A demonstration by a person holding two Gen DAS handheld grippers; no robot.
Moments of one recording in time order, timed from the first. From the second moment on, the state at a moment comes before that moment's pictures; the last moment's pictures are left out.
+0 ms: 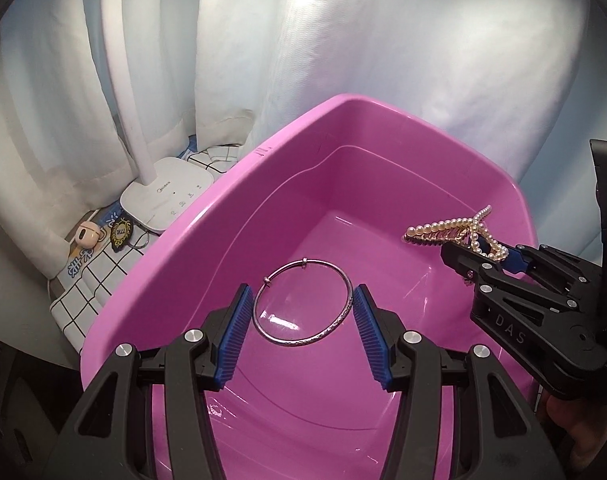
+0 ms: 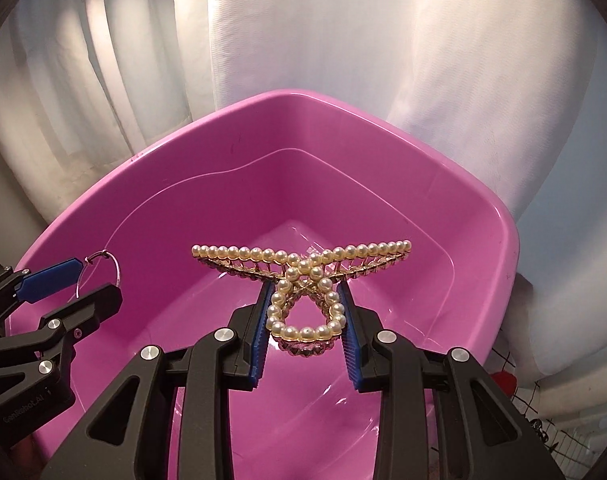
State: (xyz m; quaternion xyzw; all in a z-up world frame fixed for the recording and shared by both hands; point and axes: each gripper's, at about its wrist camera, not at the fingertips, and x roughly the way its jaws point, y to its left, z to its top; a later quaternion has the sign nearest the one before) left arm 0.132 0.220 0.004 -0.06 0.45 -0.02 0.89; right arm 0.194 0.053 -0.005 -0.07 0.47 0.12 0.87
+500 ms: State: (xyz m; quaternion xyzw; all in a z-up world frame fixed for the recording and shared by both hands) left arm 0.128 0.224 0.004 -0.05 0.46 0.00 0.89; right arm 0.205 0.064 -0.010 -0.08 0.47 0.11 0.87
